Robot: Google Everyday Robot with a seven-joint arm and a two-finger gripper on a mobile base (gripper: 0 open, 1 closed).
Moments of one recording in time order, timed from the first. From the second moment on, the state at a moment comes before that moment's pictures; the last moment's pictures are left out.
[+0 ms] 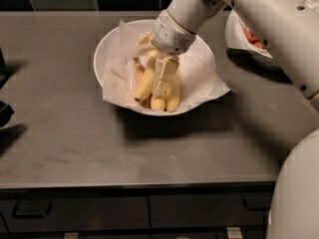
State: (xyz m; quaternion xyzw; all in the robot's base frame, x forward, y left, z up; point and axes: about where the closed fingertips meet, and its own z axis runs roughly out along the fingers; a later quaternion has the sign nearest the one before) arm 0.593 0.023 0.900 -0.83 0.48 0.16 0.24
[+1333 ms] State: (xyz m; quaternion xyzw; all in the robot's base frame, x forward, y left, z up) arm 0.590 0.031 0.888 -0.83 0.48 0.17 0.23
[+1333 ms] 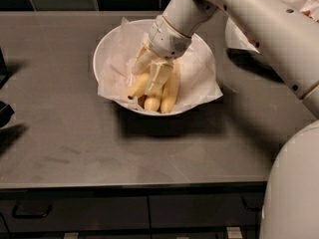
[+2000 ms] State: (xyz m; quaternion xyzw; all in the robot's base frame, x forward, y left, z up) arm 0.584 0.030 0.874 -0.83 0.48 0.18 0.21
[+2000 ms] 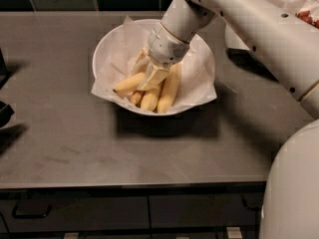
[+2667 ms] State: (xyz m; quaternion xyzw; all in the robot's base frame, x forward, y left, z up) arm 0.583 -0.010 0.921 -0.77 0.54 0.16 0.32
